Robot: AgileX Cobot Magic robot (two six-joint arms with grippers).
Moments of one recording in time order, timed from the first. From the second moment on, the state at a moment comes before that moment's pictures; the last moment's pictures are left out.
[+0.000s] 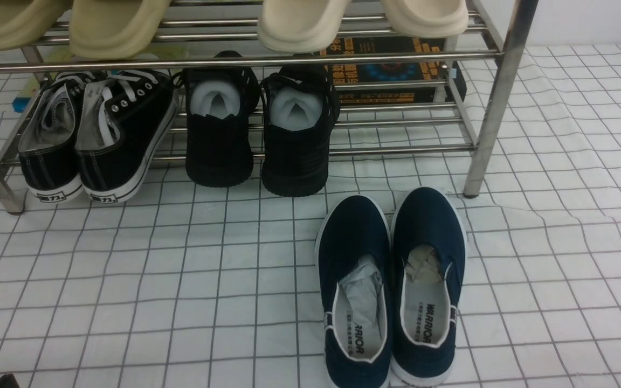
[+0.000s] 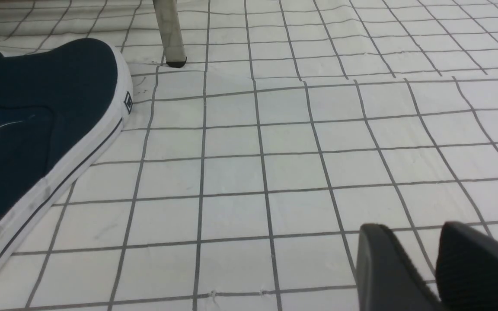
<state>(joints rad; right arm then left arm) -0.03 -0.01 0.01 0.05 0.39 0.02 0.00 -0.01 0.02 0.07 0.38 -0.15</state>
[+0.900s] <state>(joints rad) -0.03 -0.01 0.01 0.05 0.39 0.02 0.00 0.35 -0.38 -0.40 0.43 -0.46</state>
